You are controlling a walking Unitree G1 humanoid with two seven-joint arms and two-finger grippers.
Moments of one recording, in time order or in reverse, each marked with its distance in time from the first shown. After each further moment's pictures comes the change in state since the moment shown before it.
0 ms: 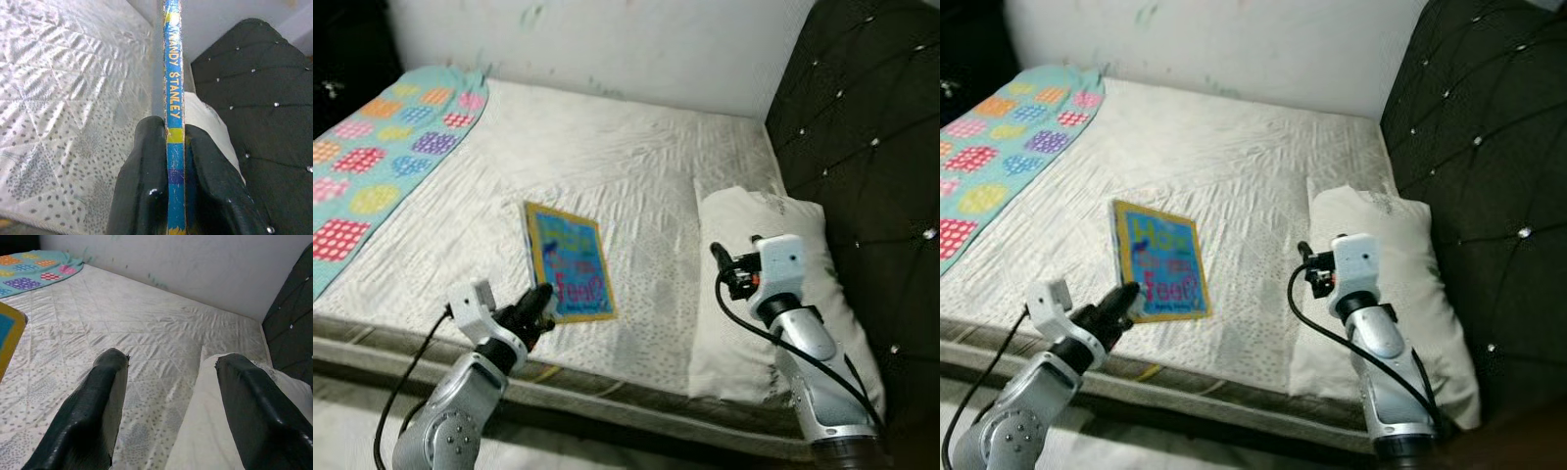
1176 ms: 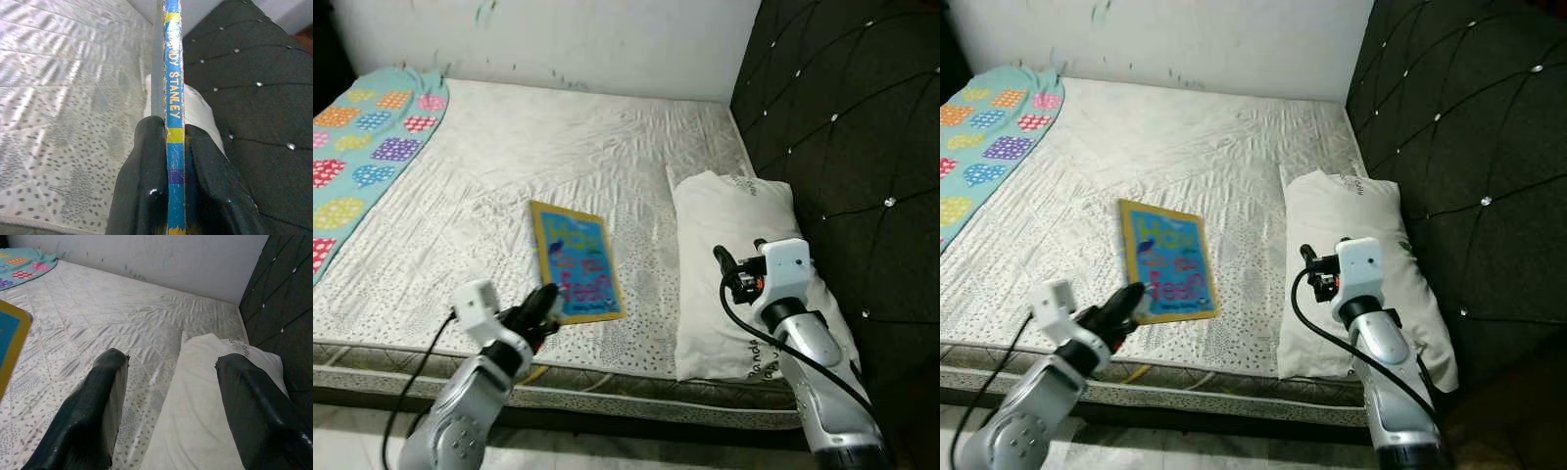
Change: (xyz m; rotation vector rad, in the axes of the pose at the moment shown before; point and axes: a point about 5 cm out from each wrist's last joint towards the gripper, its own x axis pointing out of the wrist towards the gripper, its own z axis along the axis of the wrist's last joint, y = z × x) left arm -0.005 0.000 0.000 -0.006 -0.014 0.003; right arm -0.009 0.001 -0.001 0.029 0.003 -0.002
